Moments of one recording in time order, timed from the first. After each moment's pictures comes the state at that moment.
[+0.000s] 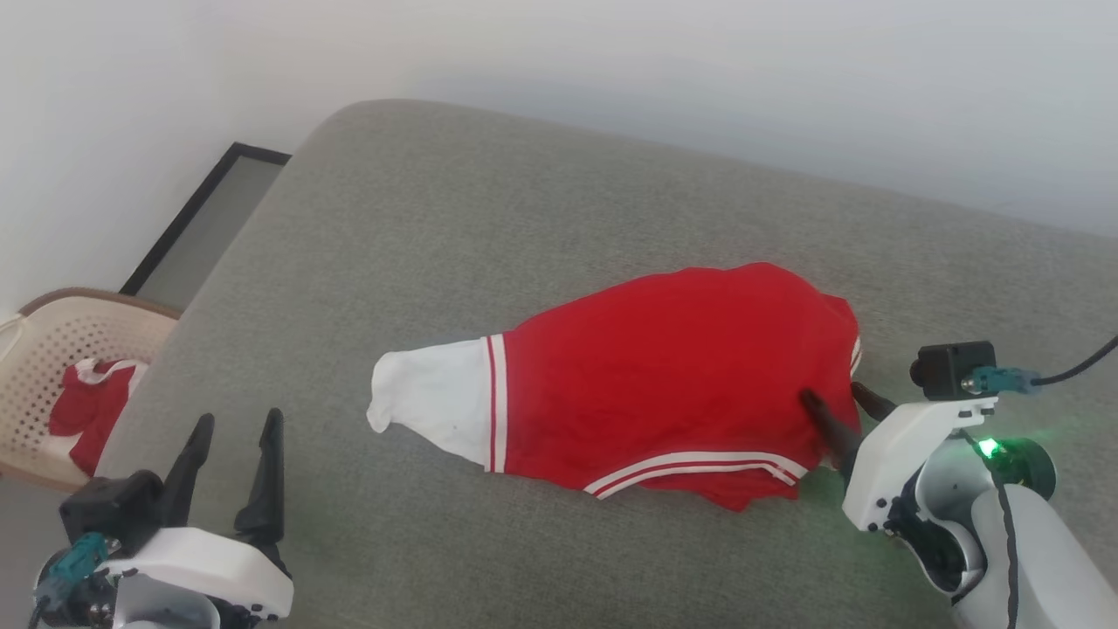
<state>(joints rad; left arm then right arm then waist) -0.04 0.46 -0.21 0.12 -0.65 0.12 -0.21 -0.31 -0.22 0.15 0.43 0.49 0.13 0.25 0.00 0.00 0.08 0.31</state>
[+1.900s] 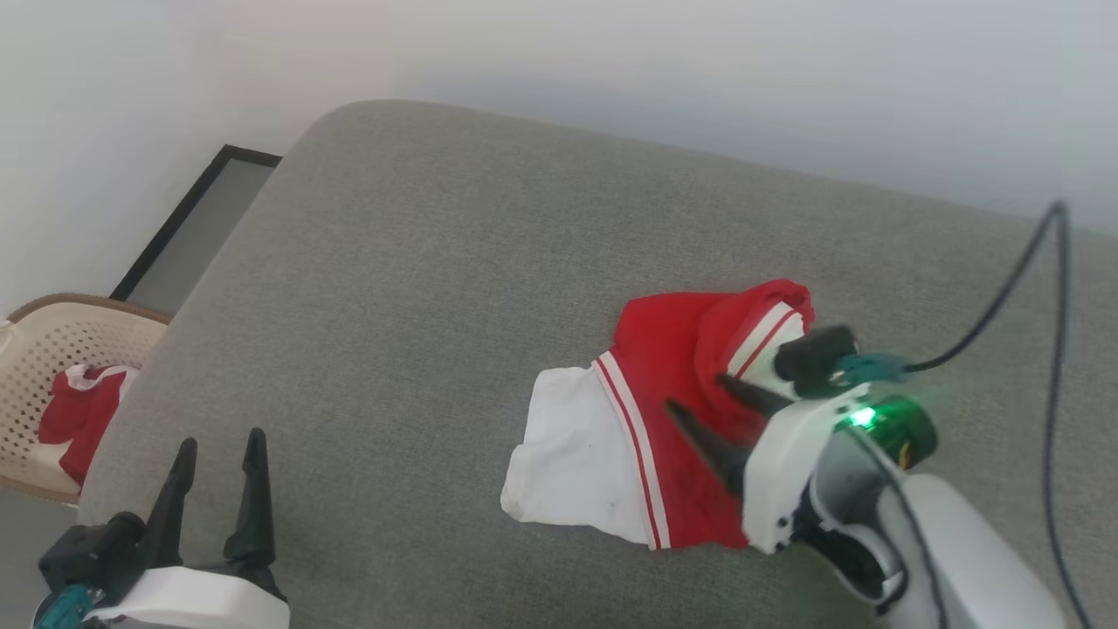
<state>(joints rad) 0.04 0.29 -0.01 0.13 -0.51 0.01 -0.26 -0.34 -0.21 0.44 0.23 0.54 0.13 0.33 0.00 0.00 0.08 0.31</state>
